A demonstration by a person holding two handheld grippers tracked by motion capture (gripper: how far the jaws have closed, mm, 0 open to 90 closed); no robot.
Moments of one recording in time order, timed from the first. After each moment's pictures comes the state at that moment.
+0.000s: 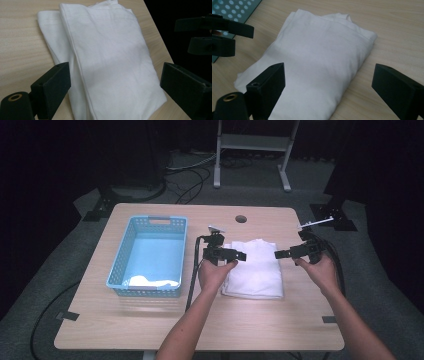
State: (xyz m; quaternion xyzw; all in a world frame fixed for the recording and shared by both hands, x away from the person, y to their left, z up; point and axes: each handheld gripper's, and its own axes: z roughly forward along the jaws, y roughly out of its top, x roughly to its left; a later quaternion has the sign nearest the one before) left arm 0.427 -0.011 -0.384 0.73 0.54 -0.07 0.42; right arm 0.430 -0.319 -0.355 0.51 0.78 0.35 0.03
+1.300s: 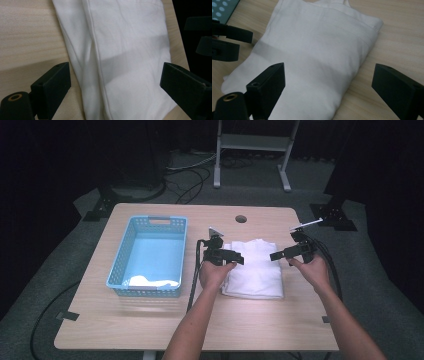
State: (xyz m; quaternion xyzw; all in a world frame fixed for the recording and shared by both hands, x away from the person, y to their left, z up) left arm 0.443 -0.012 -0.410 0.72 0.58 -0.11 0.36; right arm 0.448 -0.311 -0.378 0.54 0.78 0.31 0.00
